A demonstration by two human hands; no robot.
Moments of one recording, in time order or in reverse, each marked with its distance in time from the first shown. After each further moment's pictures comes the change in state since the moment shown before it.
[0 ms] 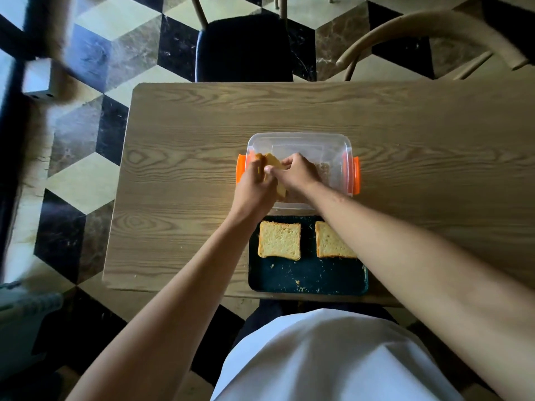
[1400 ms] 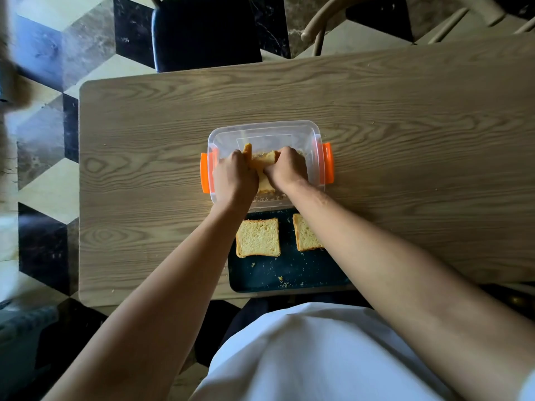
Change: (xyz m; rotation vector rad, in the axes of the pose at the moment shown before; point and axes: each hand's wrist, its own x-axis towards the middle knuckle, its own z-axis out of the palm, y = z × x) left_hand 0.054 -0.013 0.042 0.689 0.220 0.148; right_hand 0.009 0.027 -0.012 -0.010 0.135 0.108
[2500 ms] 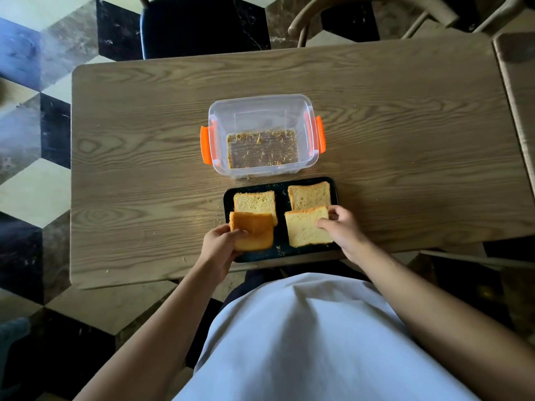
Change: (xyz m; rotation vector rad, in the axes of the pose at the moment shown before) left_hand -0.159 -0.117 0.017 -1.028 -0.492 -0.669; right_hand -0.136 0.175 -0.018 0.491 -0.076 0.302
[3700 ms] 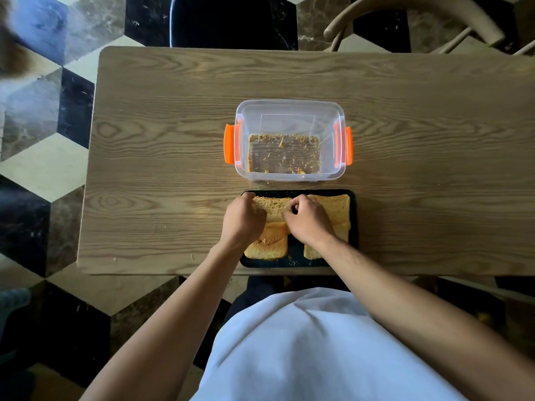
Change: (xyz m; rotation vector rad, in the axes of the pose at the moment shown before) left_hand 0.021 0.052 0.029 0.831 0.189 0.429; right_hand 0.005 -0.064 0.091 -0.700 -0.017 -0.308
